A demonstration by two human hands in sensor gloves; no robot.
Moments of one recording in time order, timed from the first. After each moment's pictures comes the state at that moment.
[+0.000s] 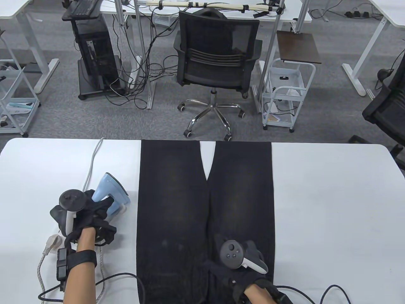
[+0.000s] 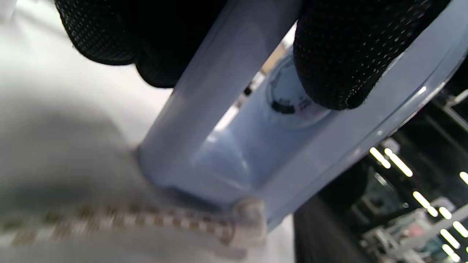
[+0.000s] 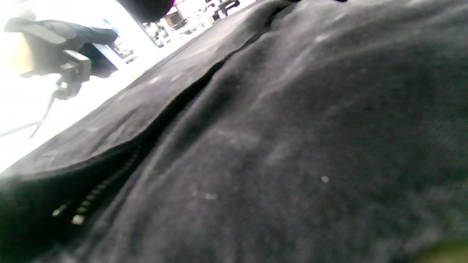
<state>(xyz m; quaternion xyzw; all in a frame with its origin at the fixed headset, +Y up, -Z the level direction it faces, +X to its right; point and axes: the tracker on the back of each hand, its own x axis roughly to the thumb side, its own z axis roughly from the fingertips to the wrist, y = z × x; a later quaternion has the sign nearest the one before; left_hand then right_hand) -0.385 -0.782 -0.418 0.05 0.23 0.39 0.89 0.093 -0.787 -0.311 0.22 0.19 0.94 0.17</state>
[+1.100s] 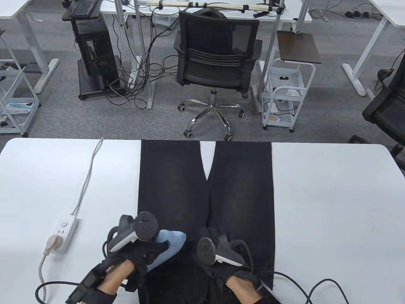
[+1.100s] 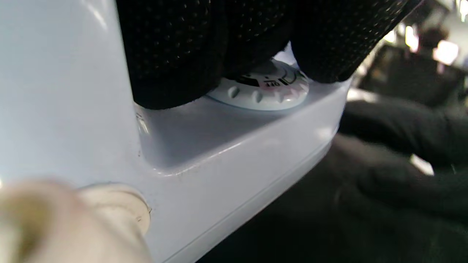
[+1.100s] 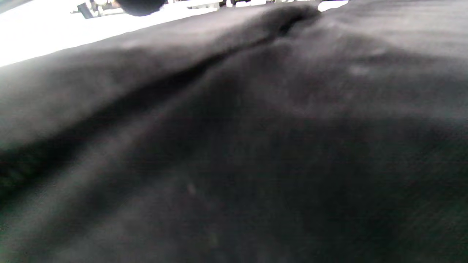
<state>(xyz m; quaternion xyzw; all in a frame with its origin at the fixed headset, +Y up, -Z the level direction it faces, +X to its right) -0.174 -0.726 -0.337 -0.17 -0.12 0.10 0.97 0.038 -0.793 -0.330 0.23 0.16 0.96 0.01</state>
